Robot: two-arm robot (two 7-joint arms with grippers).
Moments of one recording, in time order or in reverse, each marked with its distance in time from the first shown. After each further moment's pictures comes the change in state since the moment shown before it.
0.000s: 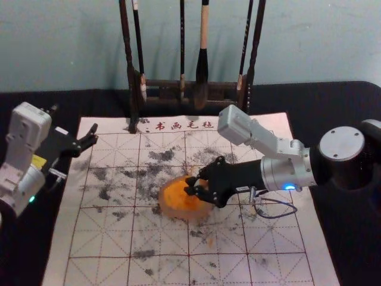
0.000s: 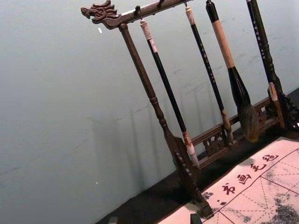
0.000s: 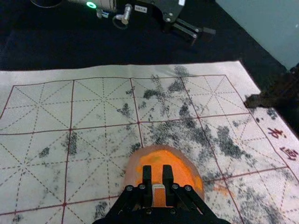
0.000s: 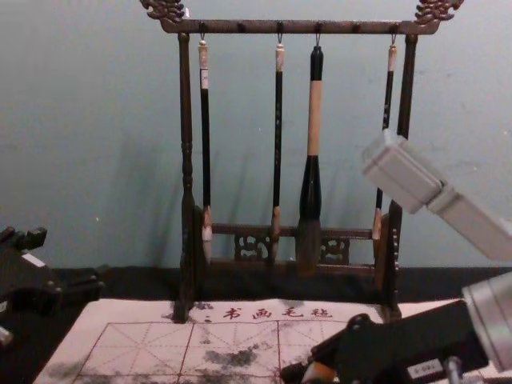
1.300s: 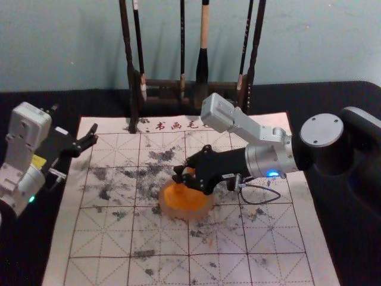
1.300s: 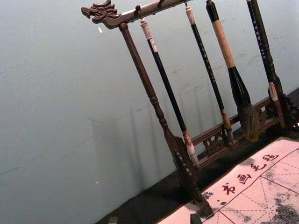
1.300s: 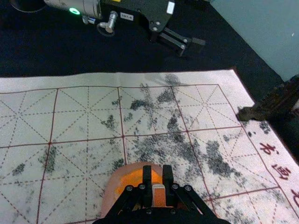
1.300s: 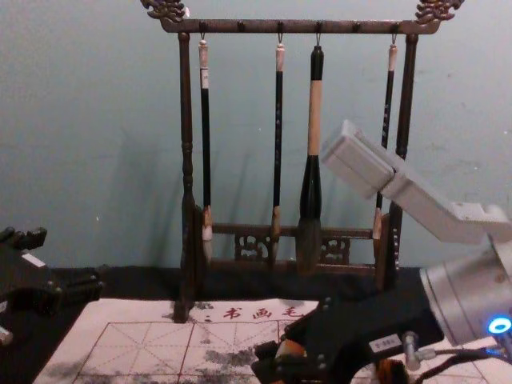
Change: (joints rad) left arm 0.000 0.000 0.000 0.000 0.000 0.000 0.000; right arm 0.084 -0.090 -0.031 0.129 -0.019 -0.026 0.009
